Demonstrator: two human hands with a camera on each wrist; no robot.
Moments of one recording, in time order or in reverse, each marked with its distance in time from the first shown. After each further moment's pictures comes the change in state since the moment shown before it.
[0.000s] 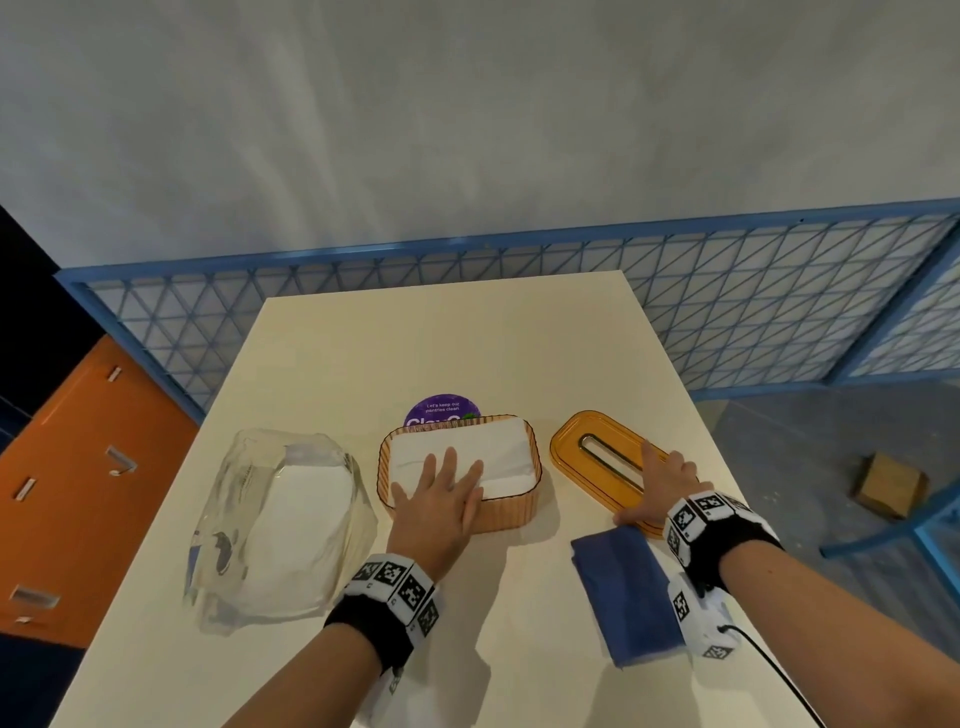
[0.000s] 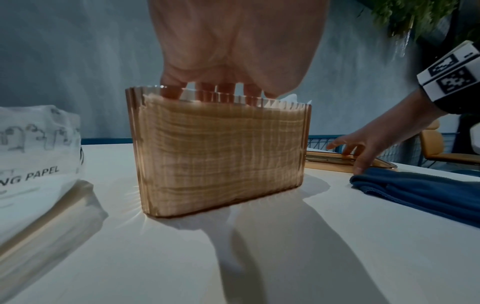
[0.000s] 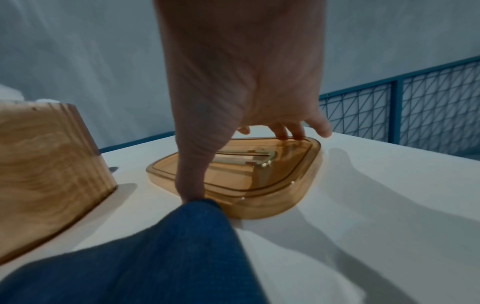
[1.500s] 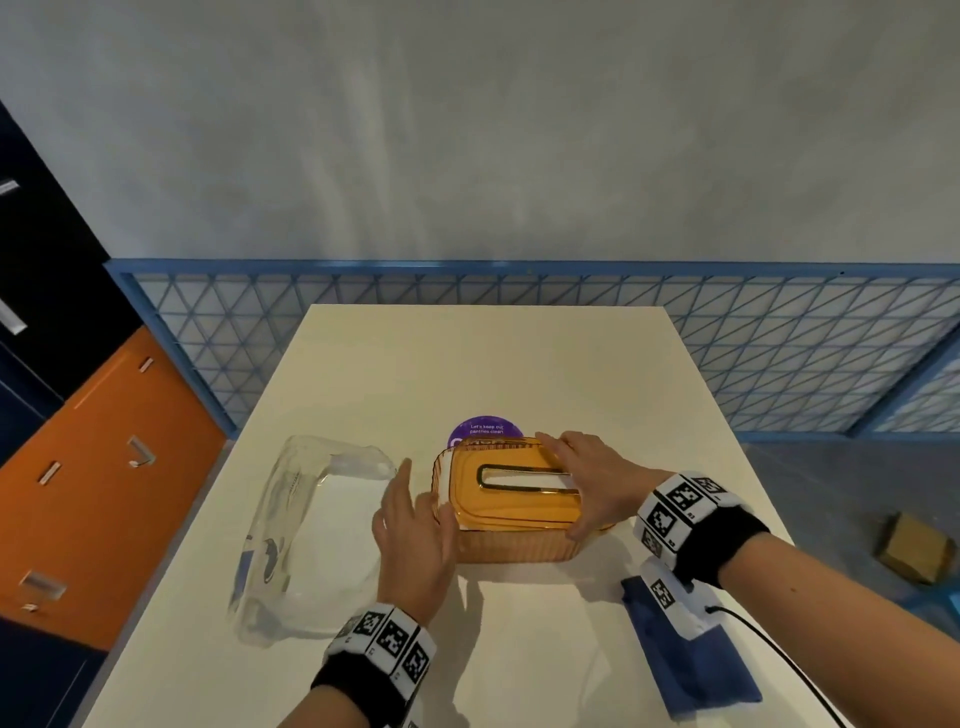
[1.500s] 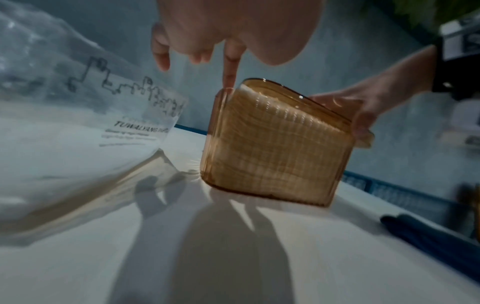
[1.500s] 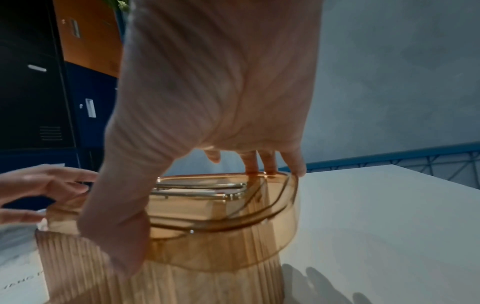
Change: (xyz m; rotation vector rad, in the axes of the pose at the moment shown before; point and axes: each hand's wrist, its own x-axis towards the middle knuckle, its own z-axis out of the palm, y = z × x) left_hand -0.020 -0.066 0.015 -0.516 0.538 -0.174; right_hand -0.040 -0.126 -0.064 -0.181 0.010 -0.728
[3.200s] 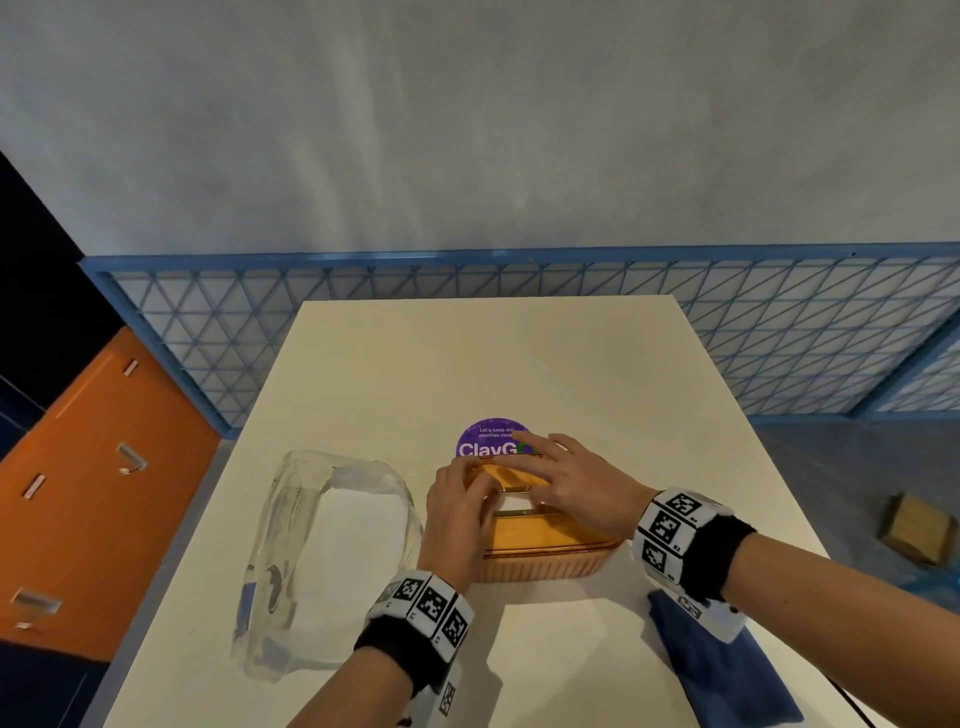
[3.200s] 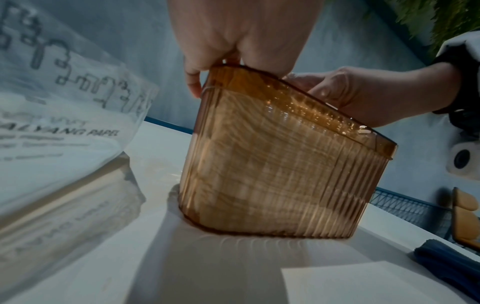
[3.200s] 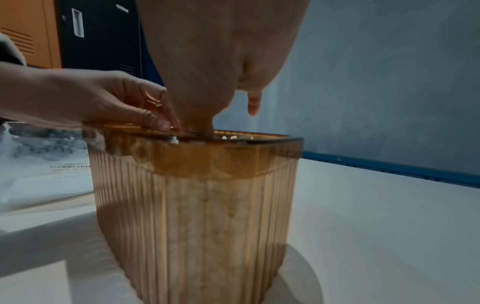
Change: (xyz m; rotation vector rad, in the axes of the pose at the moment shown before) left_hand 0.053 0.007 0.021 -0.019 -0.121 0.212; right_hand 0.030 -0.022 0.010 -0.461 0.389 -0.475
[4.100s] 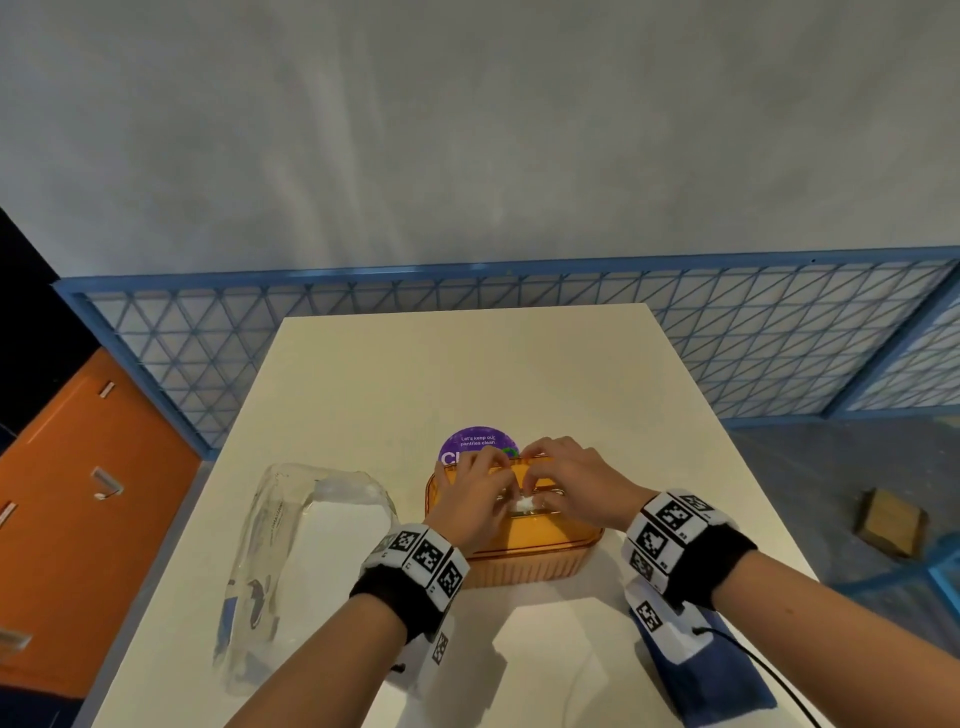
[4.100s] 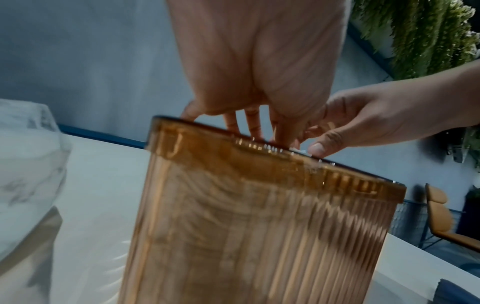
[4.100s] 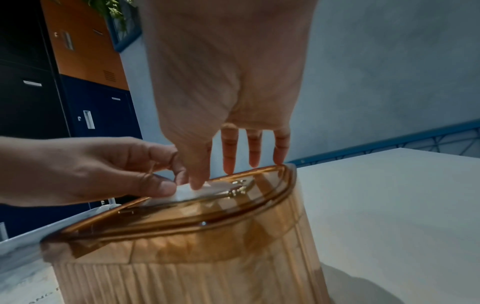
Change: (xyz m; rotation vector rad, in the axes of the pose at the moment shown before) left_hand 0.030 0.032 -0.011 0.201 -0.432 0.130; right_hand -0.018 0.001 -0.019 0.513 -0.124 0.480
